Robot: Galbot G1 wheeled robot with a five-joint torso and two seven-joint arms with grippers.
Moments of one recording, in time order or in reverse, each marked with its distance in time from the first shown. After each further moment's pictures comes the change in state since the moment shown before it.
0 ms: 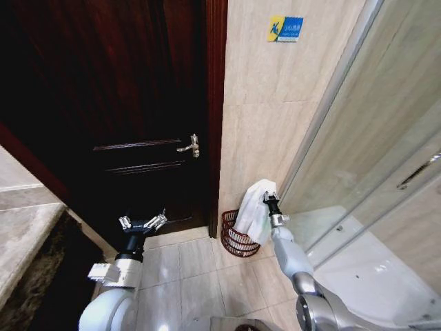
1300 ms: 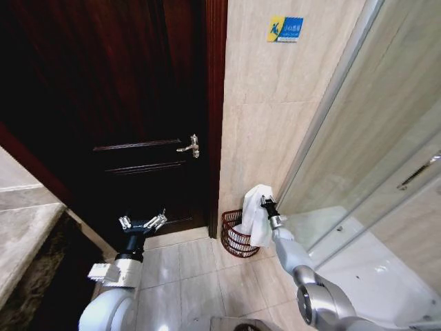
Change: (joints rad) left arm 0.000 0.000 0.000 0.000 0.000 0.000 0.000; right arm 0.061 -0.011 -0.004 -0.140 -0.109 0.000 -0.003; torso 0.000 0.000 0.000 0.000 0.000
